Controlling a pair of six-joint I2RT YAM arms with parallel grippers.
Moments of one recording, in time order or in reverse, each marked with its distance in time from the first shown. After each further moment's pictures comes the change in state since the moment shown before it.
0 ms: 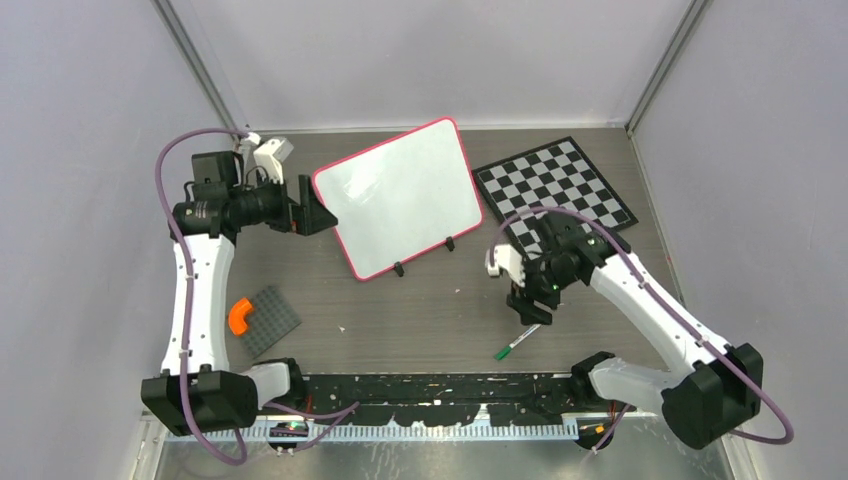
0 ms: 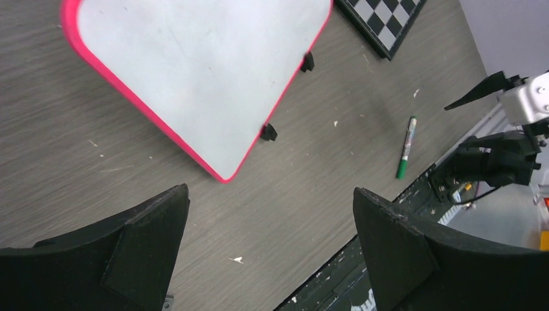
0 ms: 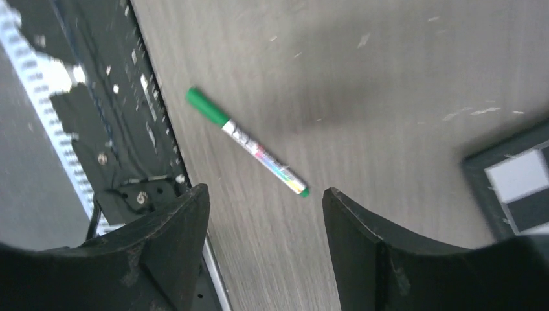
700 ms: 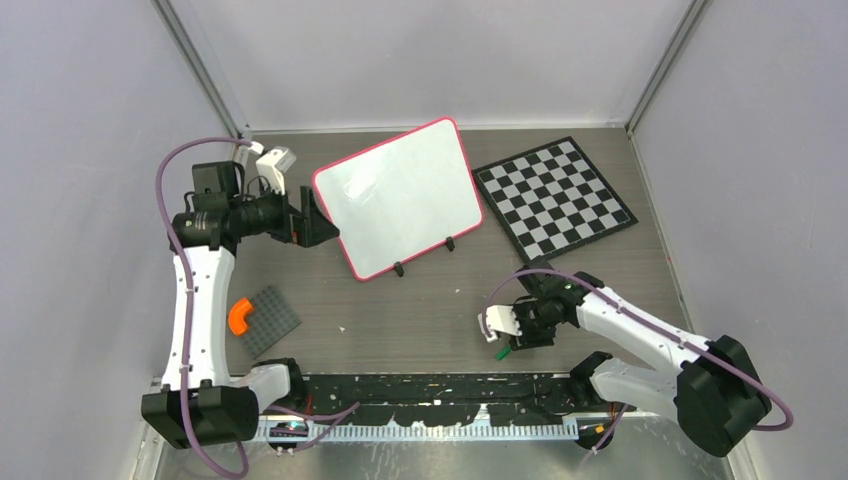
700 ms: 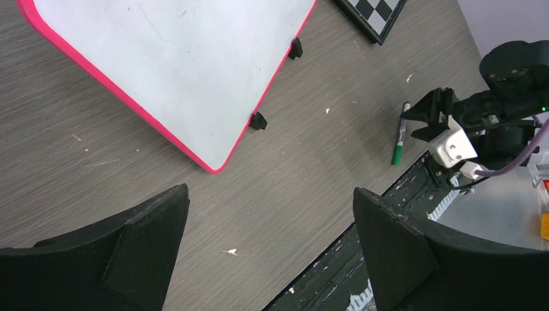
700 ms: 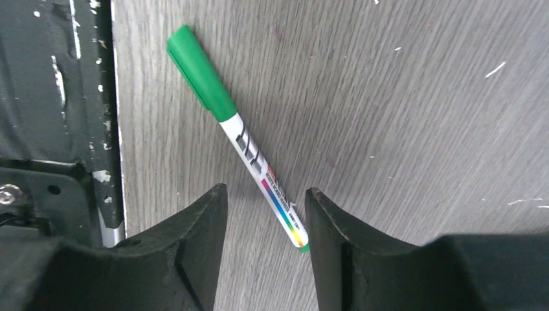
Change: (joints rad) left arm -0.003 -0.067 -0.066 -0.029 0.042 0.044; right arm 0.164 -0.100 -0.438 0.274 0.141 -0.348
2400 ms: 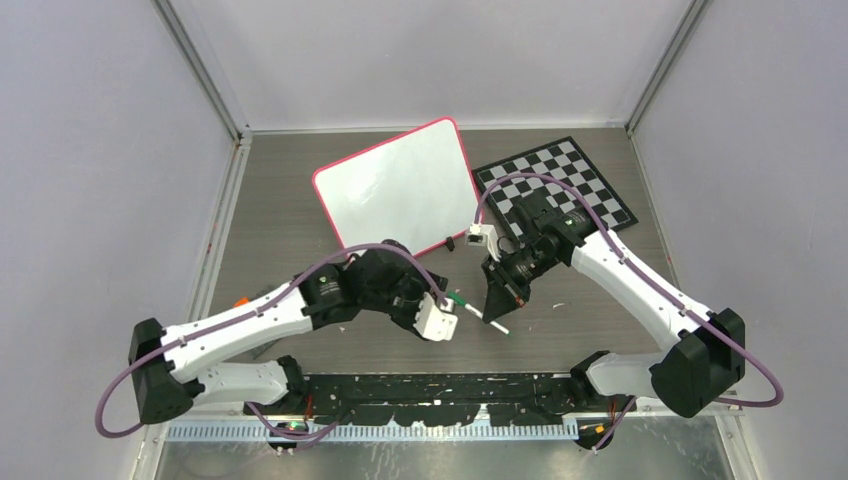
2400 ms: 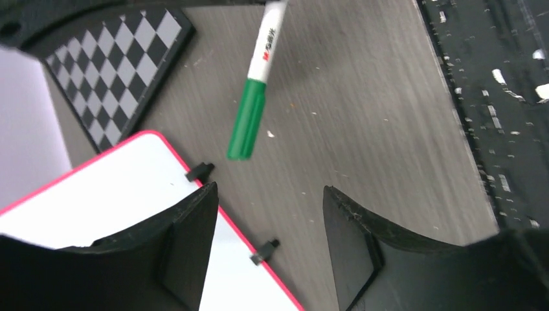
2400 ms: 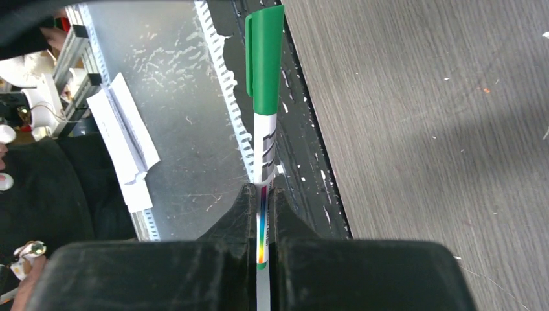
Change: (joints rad) left arm -1.176 -0.018 -0.296 0.381 -0.515 0.764; right arm -0.064 0.229 0.553 -0.305 -0.539 0.822
